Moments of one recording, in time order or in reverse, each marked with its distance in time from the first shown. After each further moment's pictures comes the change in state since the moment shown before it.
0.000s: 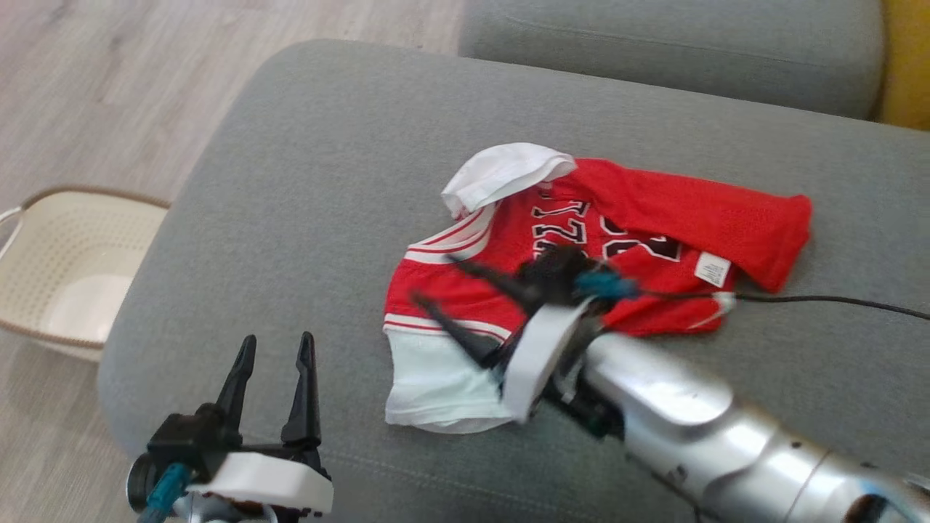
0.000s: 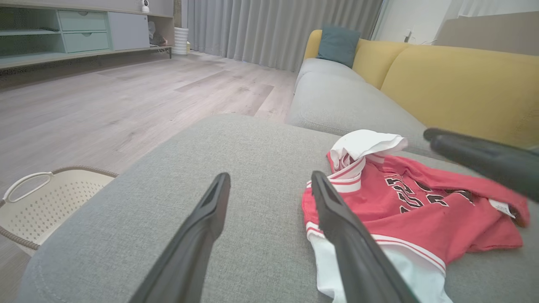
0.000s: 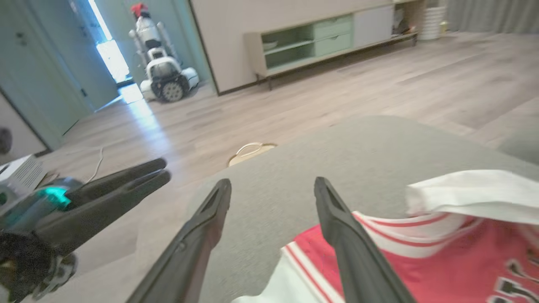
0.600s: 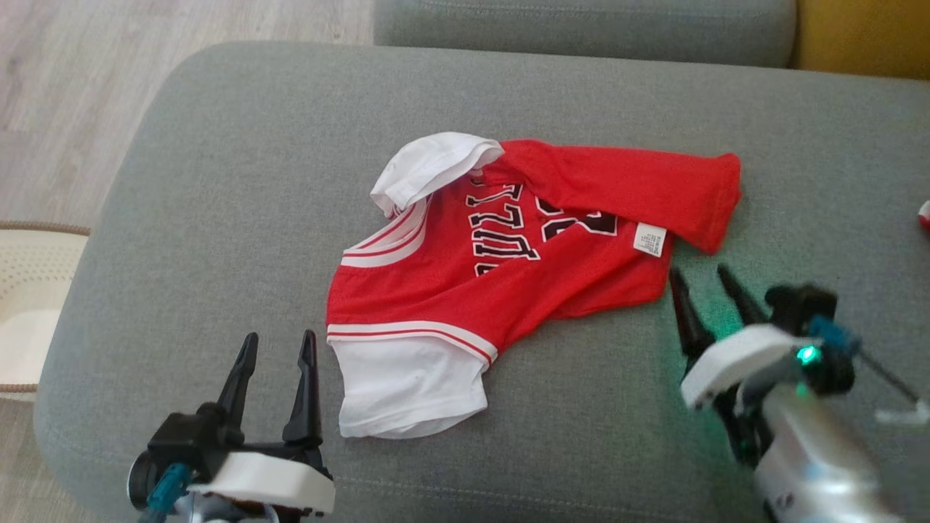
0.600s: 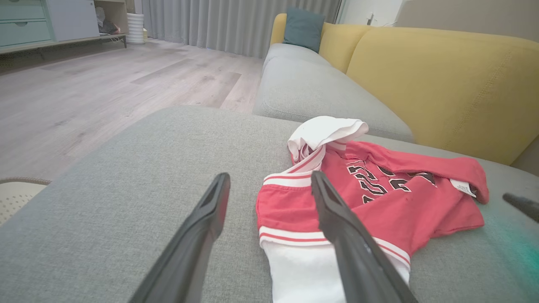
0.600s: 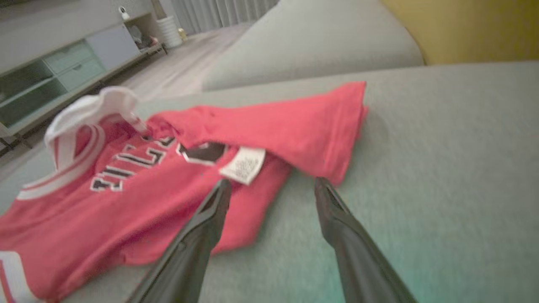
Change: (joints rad) left arm 0.002 -0.001 -0.003 -0.013 0.000 -0.002 0.000; right arm 0.276 -0.028 -0.823 0.264 -0.339 0.000 -0.083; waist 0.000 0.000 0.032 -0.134
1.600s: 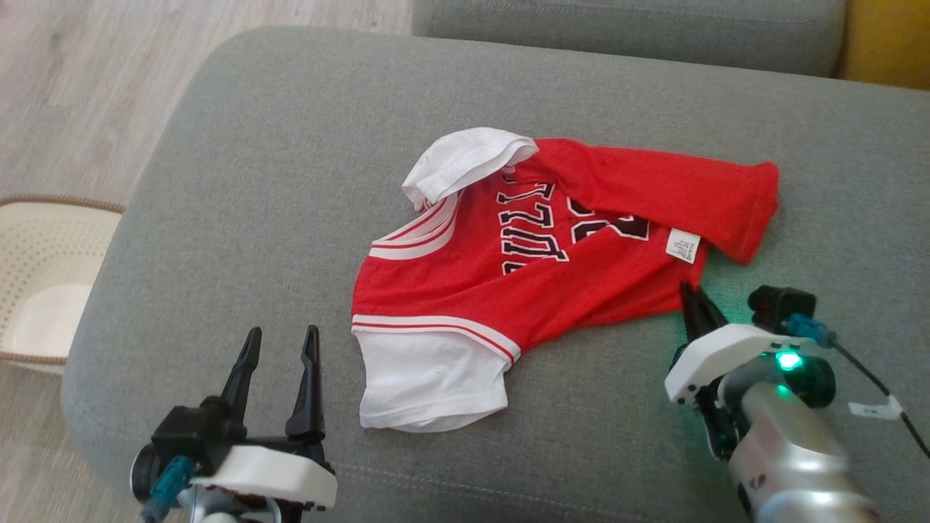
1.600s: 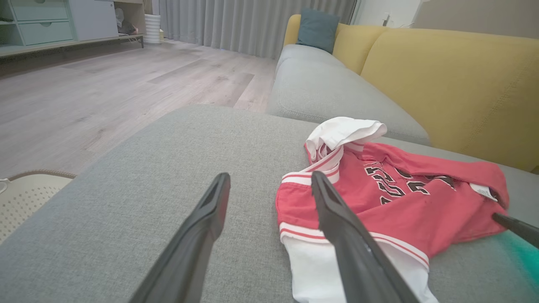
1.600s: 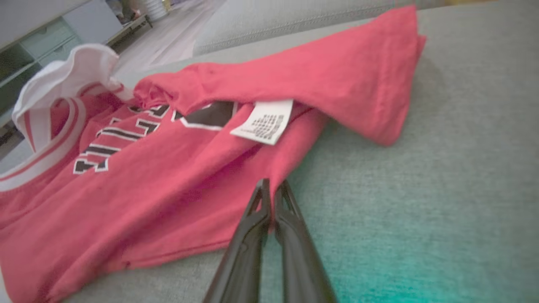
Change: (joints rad) left arm -0.022 -0.001 -0.006 0.019 0.000 -0.006 0.000; right arm -0.078 0.117 -0.175 0.269 -0.130 0.000 -0.007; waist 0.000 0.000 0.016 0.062
